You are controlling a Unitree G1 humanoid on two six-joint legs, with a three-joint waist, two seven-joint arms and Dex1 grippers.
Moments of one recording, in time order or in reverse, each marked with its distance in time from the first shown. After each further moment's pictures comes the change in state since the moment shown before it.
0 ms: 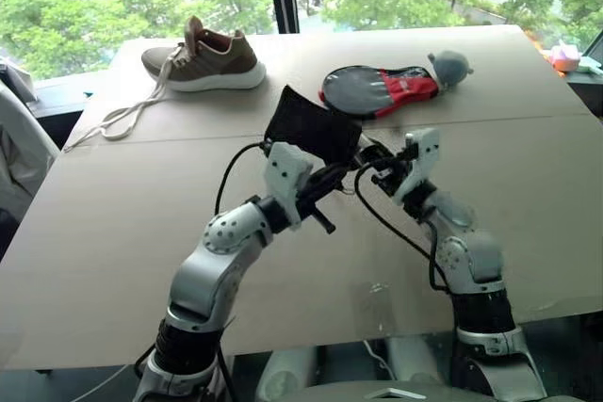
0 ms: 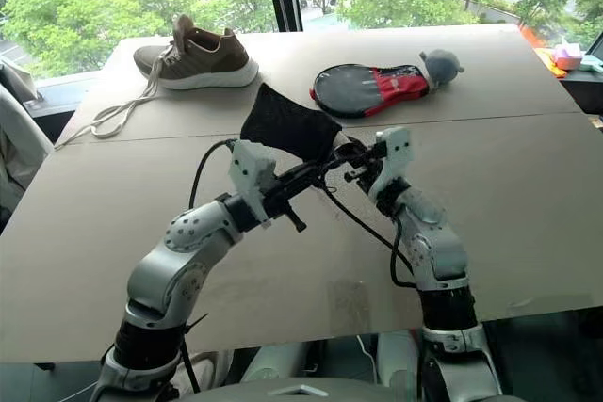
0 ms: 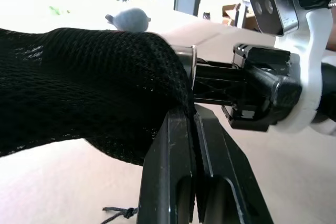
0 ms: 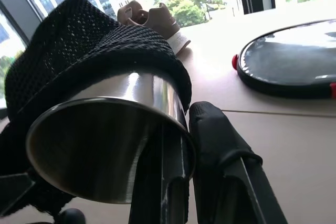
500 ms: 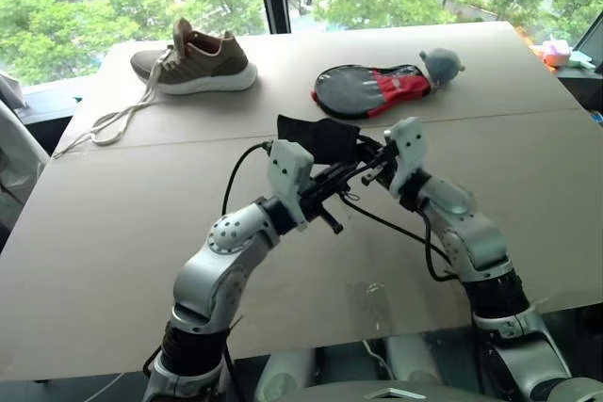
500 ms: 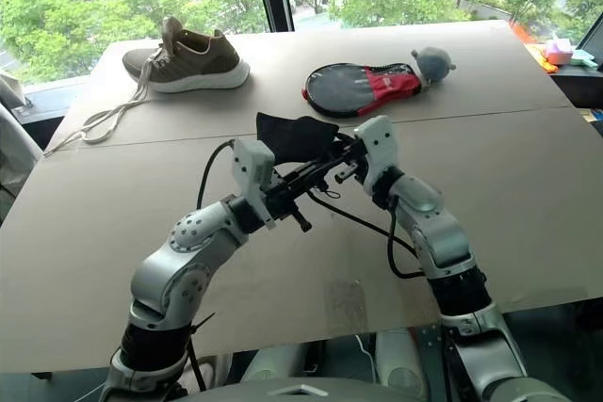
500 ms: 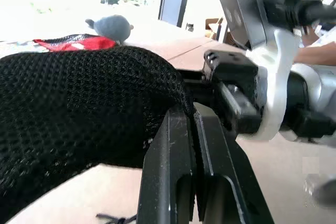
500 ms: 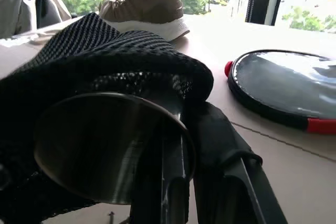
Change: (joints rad) left arm -0.020 -0.088 0.012 -0.010 -0.116 0.064 0.039; right arm -0.134 -0.336 0.324 0.100 -0.431 -0.323 0.053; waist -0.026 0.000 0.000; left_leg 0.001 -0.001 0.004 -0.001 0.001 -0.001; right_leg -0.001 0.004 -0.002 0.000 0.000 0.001
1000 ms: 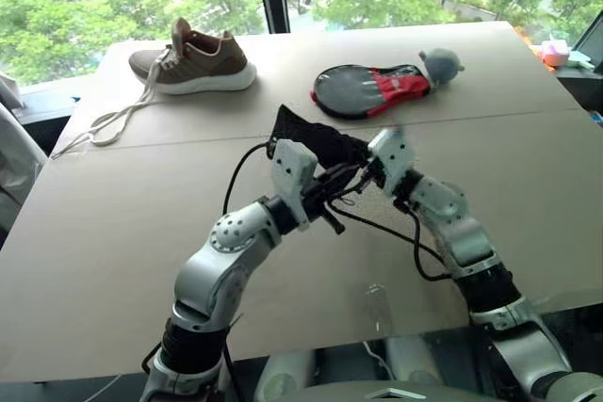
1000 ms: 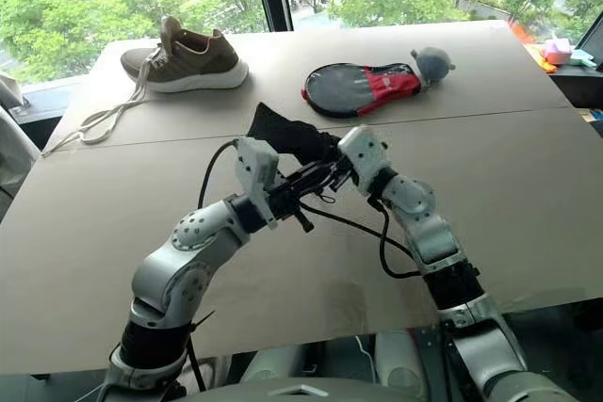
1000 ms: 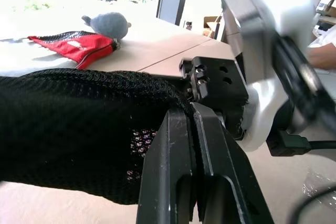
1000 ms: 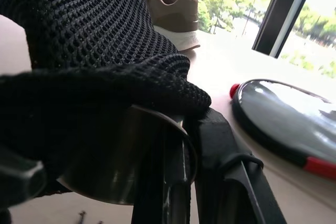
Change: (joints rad) left arm 0.005 0.055 -0.029 0.001 0.028 -0.020 -0.013; right arm 0.040 0.148 -0.077 0.065 0.113 0.049 0.048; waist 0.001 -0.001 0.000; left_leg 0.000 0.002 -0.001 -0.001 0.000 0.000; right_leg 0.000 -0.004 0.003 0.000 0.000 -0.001
